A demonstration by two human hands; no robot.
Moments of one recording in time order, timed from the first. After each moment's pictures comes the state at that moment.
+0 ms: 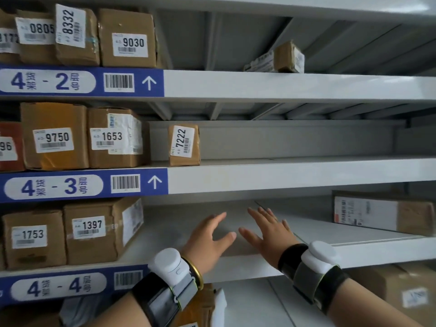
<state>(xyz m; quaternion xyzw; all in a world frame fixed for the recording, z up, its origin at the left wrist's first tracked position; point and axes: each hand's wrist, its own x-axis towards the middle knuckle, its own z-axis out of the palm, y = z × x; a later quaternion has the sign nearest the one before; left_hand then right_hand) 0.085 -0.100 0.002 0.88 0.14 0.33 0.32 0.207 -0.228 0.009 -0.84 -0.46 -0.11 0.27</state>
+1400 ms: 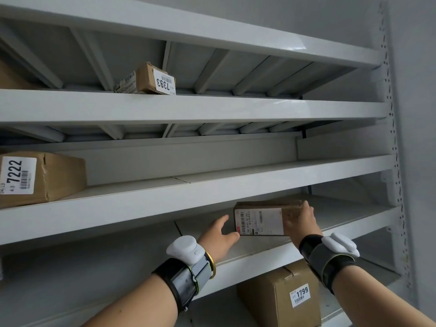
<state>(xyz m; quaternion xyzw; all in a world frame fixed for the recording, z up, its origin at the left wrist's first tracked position) 0.285 -0.258 0.033 0.90 0.09 0.21 0.37 0.411 -0.430 0.023 -0.82 -0.11 -0.14 0.54</state>
